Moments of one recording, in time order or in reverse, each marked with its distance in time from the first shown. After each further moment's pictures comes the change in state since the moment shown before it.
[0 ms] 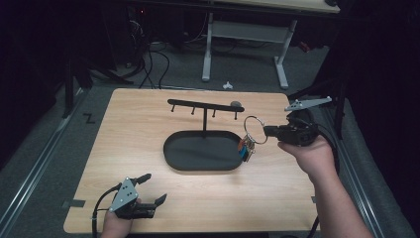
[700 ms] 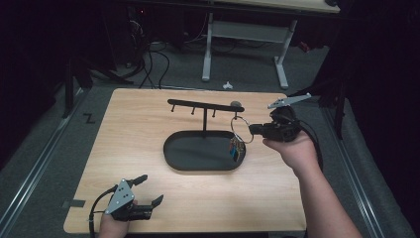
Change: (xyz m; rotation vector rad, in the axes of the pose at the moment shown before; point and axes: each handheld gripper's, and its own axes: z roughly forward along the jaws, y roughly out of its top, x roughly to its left) left arm 0.001 -0.002 -0.009 0.000 0.019 -0.004; right arm 0.007 0.014 0.034 0.011 0.064 -0.012
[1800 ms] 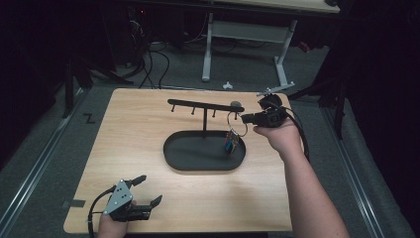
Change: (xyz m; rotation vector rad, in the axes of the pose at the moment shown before) left arm 0.001 -0.002 -0.003 -0.001 0.002 -0.007; right arm -0.029 0.025 0.046 0.035 -0.021 0.071
